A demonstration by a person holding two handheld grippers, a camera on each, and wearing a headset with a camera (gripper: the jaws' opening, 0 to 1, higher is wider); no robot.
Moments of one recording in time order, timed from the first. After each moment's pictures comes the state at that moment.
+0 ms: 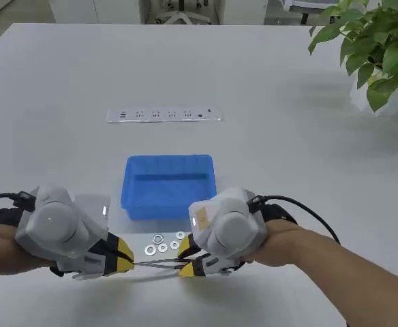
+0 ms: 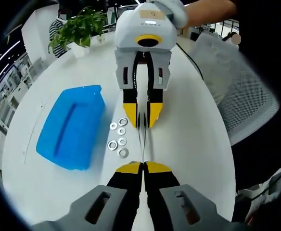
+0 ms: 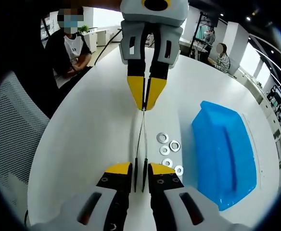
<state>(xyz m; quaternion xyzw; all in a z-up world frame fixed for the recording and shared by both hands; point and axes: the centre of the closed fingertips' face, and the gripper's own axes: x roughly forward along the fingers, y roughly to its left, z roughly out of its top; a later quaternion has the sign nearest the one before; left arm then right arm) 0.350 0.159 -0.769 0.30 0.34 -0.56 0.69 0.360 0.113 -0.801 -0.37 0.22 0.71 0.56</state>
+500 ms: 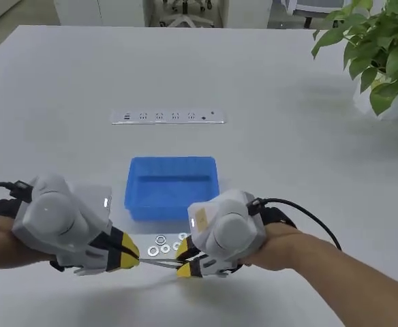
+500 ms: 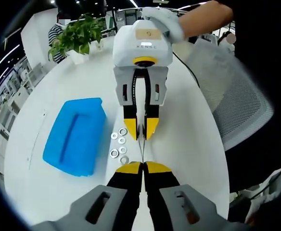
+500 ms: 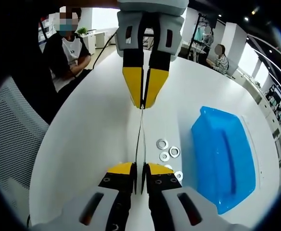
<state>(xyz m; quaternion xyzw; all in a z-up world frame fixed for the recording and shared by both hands) 0.347 0.153 -0.744 0.30 0.32 -0.57 0.69 0.358 0.120 -0.795 -0.36 0.22 0.71 0.57</state>
